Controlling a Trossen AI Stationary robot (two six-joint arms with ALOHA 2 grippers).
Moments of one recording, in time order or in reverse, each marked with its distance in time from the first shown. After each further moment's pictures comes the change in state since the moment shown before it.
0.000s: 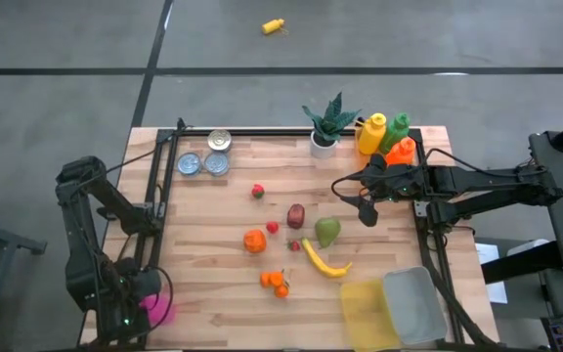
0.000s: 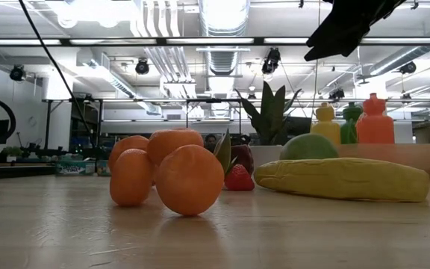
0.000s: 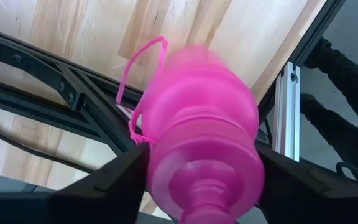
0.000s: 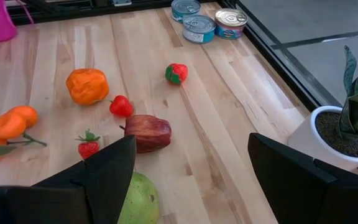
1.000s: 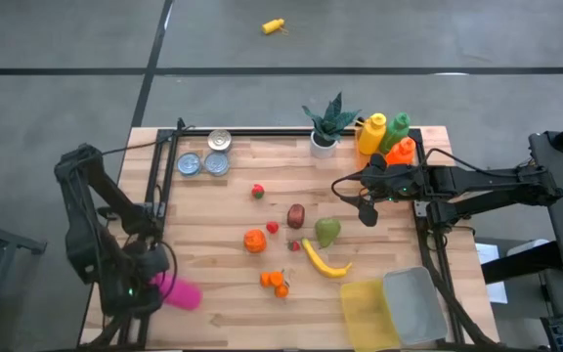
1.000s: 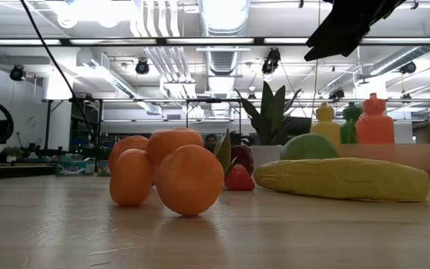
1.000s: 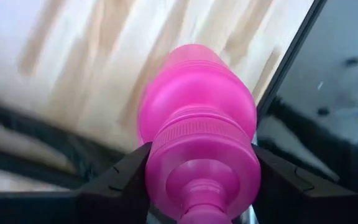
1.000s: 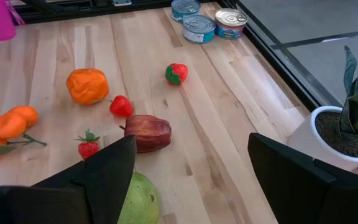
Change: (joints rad) left arm 0.131 -0.155 0.009 -0.029 -0.204 0.096; right arm 0.000 0.000 0.000 0.000 0.000 0.000
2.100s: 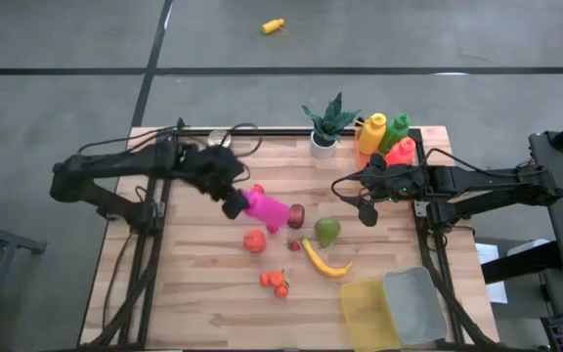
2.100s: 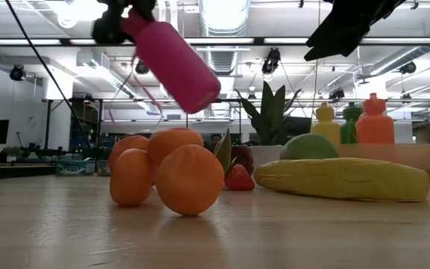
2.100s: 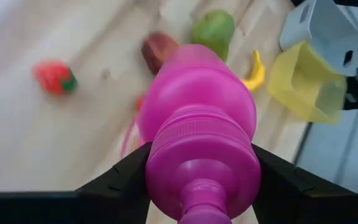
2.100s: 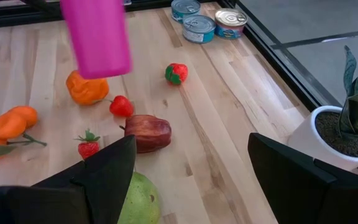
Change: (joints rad) left arm 1.187 0.082 0.101 0.328 0.245 0.931; right arm 0.000 0.000 0.000 0.000 0.000 0.000
